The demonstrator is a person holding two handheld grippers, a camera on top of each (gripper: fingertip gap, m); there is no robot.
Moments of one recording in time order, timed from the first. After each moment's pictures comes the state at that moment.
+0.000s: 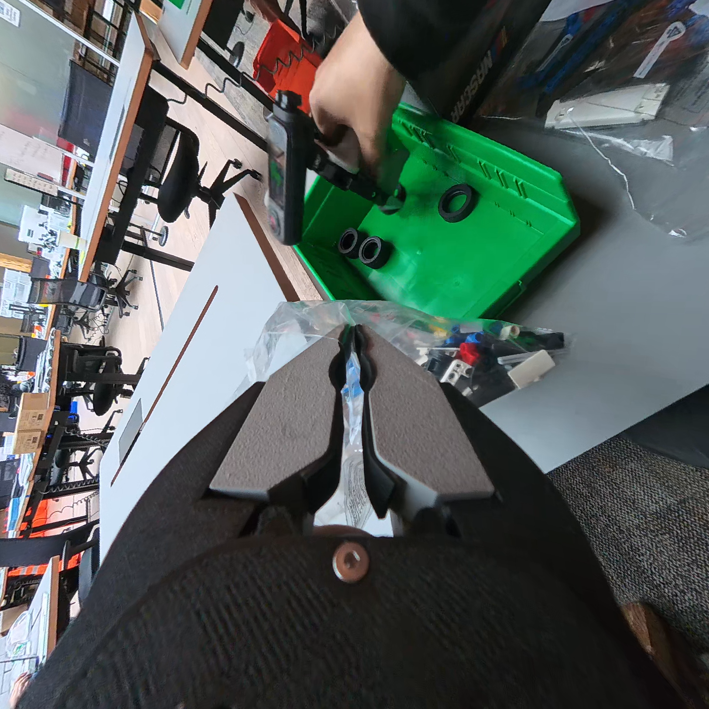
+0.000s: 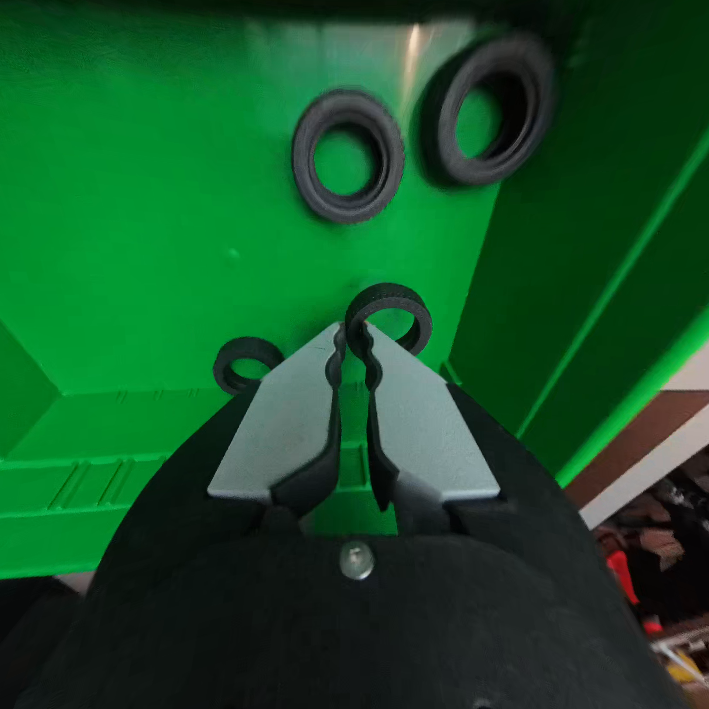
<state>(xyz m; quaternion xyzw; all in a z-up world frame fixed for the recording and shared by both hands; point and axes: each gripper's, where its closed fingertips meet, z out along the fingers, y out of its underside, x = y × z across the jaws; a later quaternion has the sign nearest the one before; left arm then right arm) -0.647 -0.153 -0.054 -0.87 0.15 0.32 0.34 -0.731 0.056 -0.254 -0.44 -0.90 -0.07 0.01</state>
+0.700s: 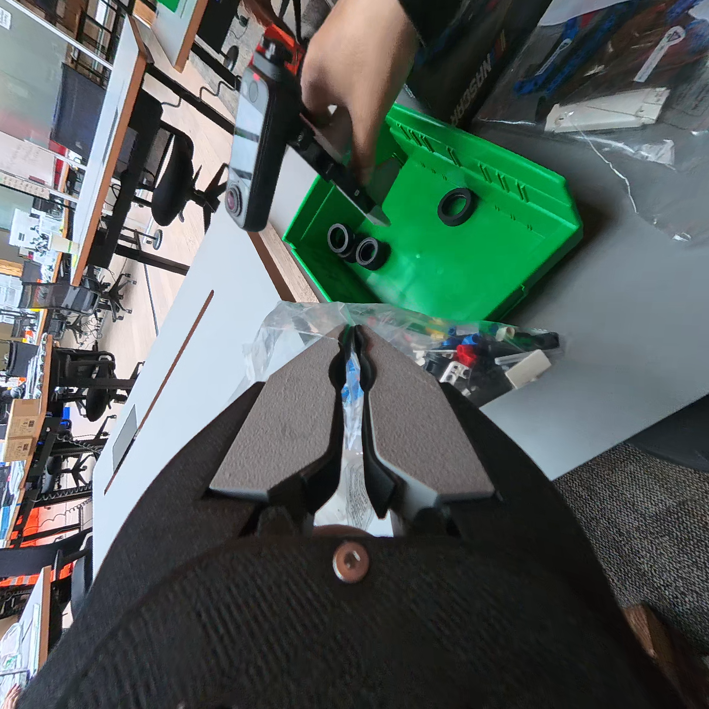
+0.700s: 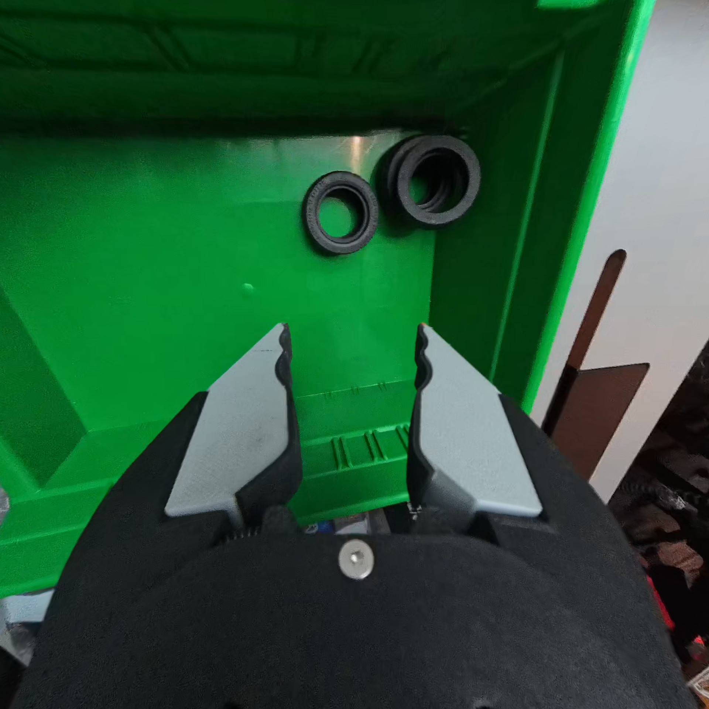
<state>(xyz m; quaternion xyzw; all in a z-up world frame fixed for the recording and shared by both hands) -0.652 -0.147 -0.056 -0.87 0.15 0.31 0.34 -0.749 0.043 -0.217 -0.46 -0.88 0.00 0.11</state>
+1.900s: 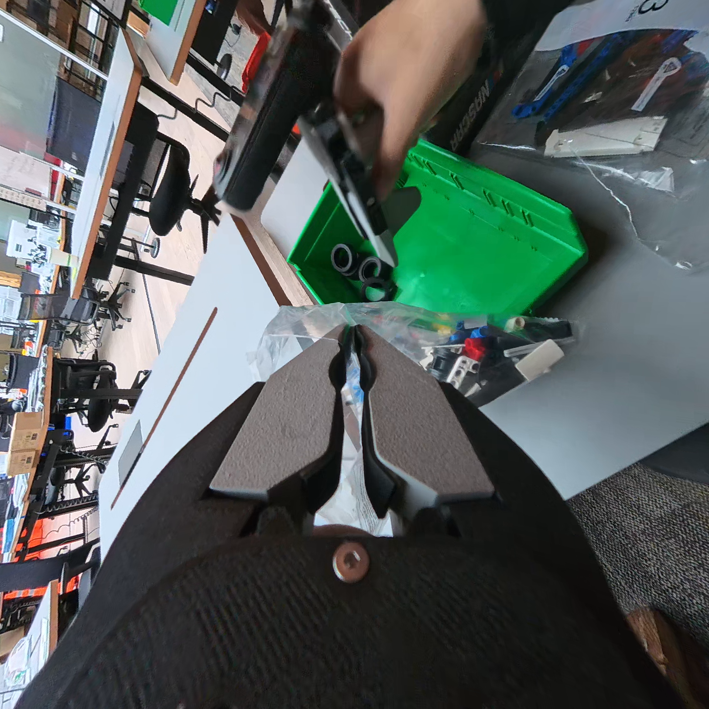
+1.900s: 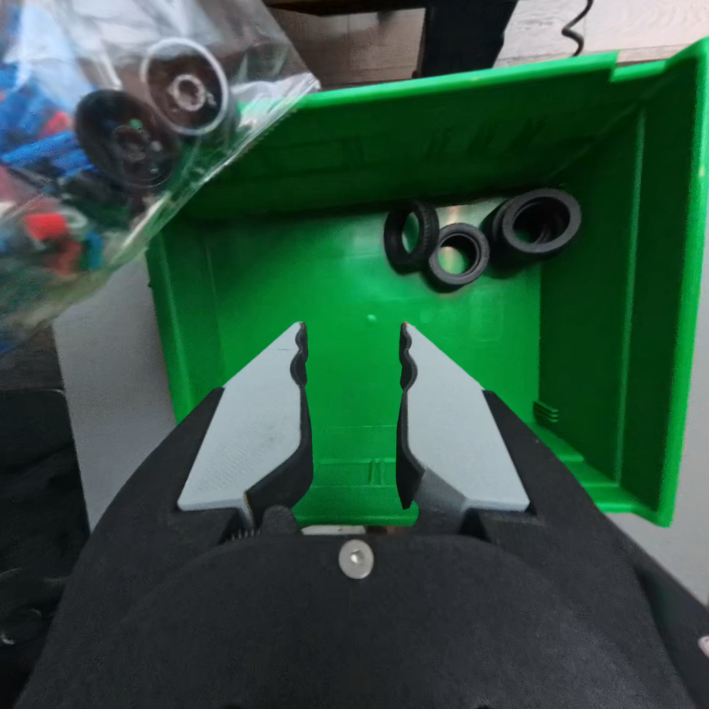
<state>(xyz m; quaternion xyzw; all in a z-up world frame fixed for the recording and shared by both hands) -0.651 -0.121 -0.045 -0.87 0.16 0.31 0.34 -0.731 0.000 -0.194 -0.47 -0.86 0.20 0.06</state>
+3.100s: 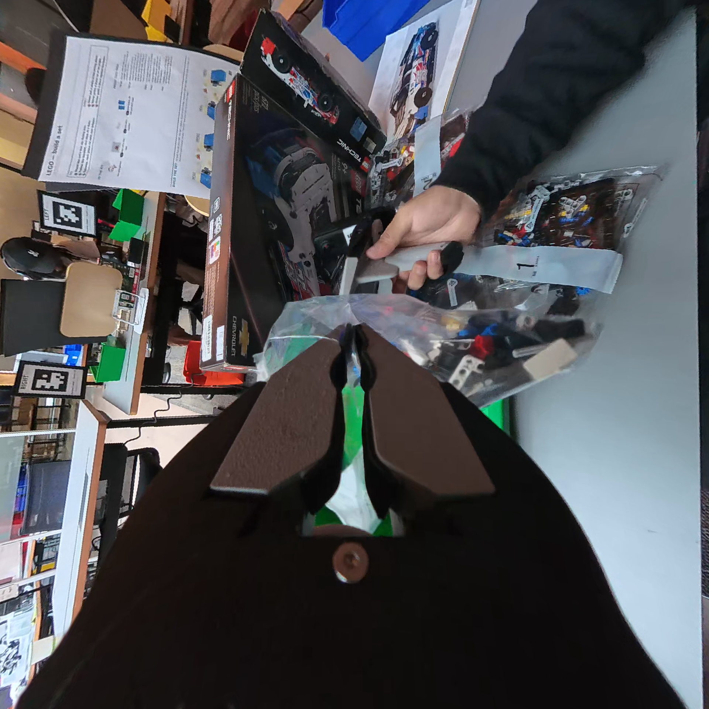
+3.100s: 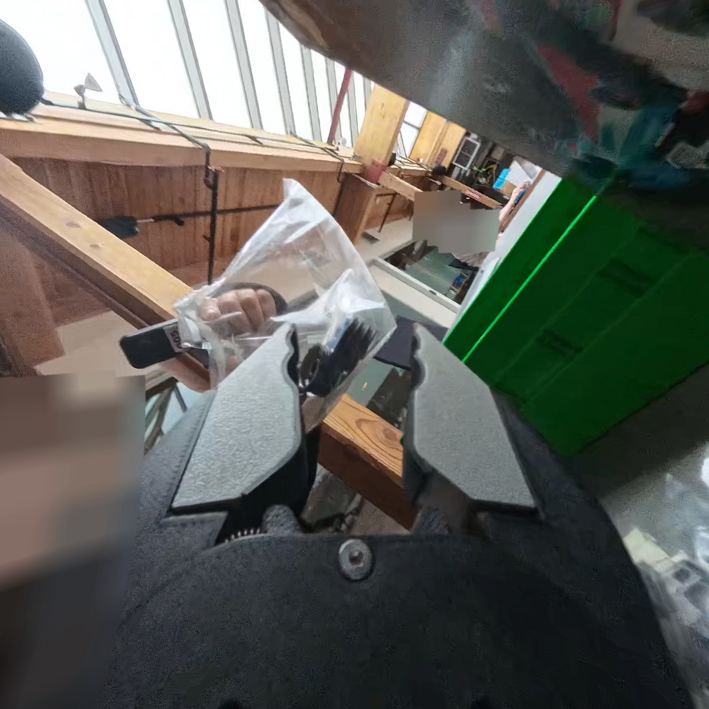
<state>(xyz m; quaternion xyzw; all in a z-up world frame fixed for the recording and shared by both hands) -0.518 -0.023 0.002 -0.74 0.49 0.16 0.44 -0.579 0.094 -0.125 -0.45 -0.30 0.83 -0.12</state>
